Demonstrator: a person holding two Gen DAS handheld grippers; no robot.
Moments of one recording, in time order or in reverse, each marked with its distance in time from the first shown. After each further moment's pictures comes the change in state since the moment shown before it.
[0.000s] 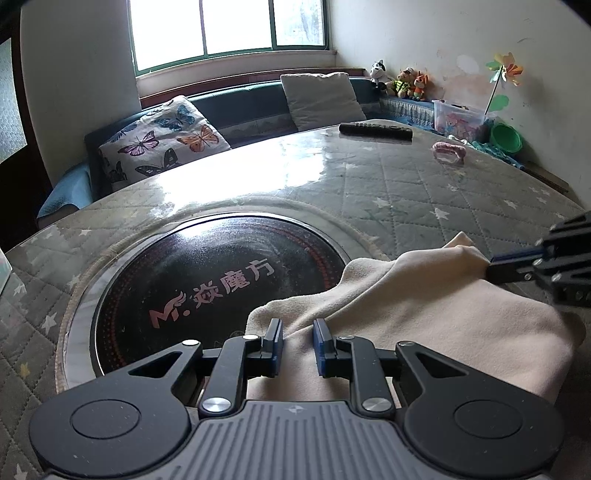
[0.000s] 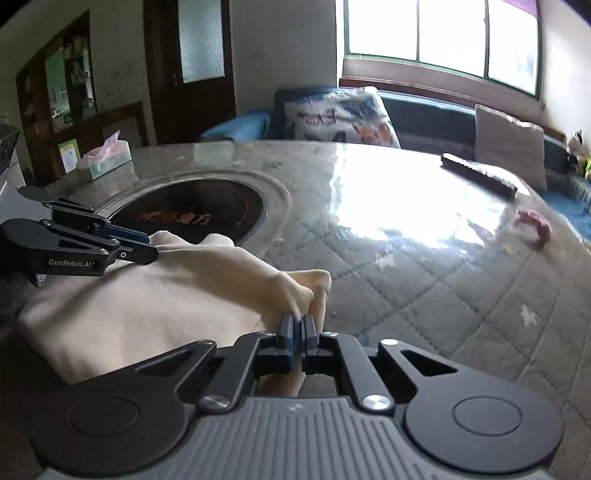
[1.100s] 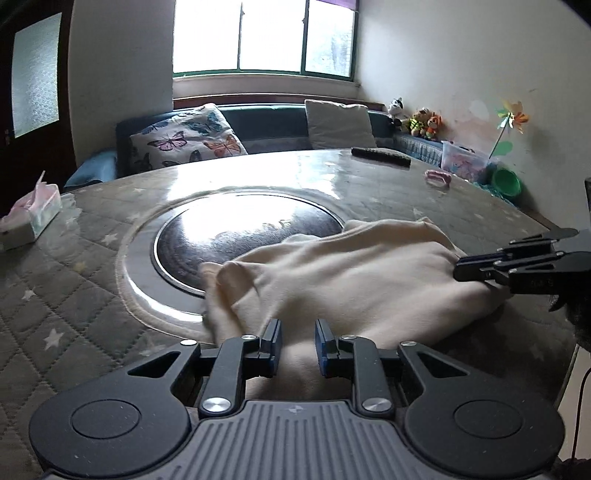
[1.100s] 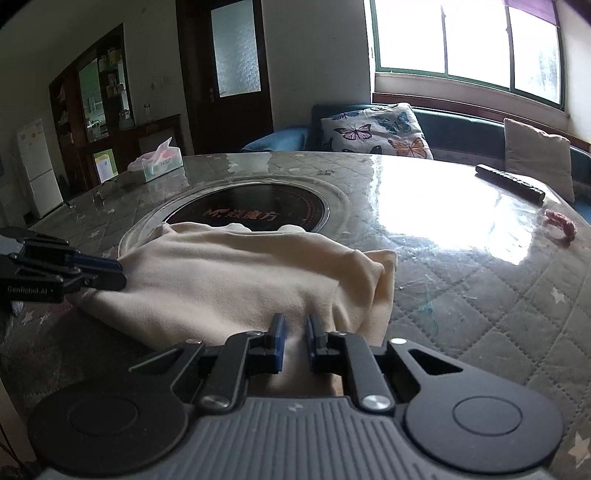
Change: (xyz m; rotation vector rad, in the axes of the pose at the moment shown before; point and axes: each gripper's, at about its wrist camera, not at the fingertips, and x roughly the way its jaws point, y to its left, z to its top) left arm -0.099 0.012 -0.081 -0.142 -0.093 -0.005; right arm -0.032 0.031 -0.031 -0.010 -0.058 0.115
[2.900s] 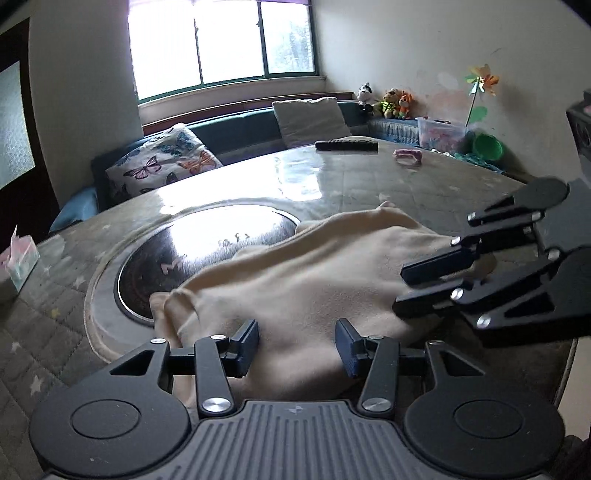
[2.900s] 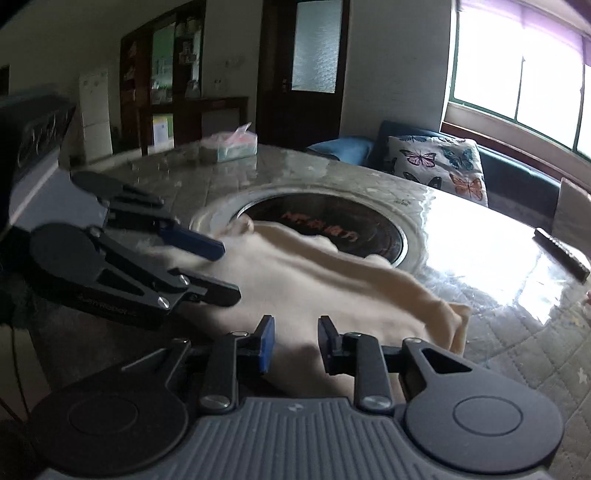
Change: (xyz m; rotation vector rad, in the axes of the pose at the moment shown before) left arm 0.014 -0.051 0.001 0.170 -0.006 0.005; right arm 0.002 0.068 0.008 -0.282 0.010 0.076
